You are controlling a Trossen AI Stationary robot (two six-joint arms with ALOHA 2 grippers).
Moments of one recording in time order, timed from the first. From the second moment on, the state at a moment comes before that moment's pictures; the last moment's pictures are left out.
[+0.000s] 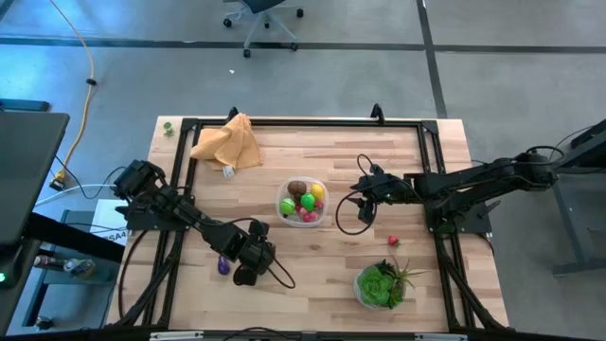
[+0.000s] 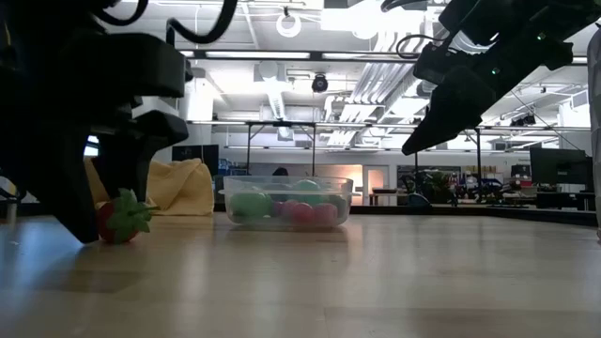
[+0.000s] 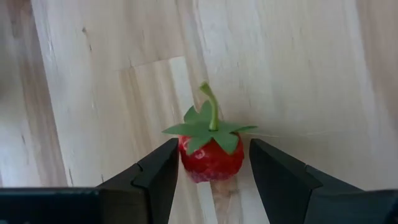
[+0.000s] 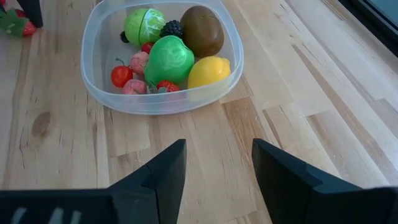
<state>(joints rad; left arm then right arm) -0.40 1.73 0.90 -0.44 -0.20 -0.26 0.00 1.17 0.52 -0.04 0.23 0.16</state>
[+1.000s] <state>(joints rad) -0.37 1.74 0.90 -0.41 -0.18 -0.16 0.00 1.17 0.52 -0.04 0.23 0.16</state>
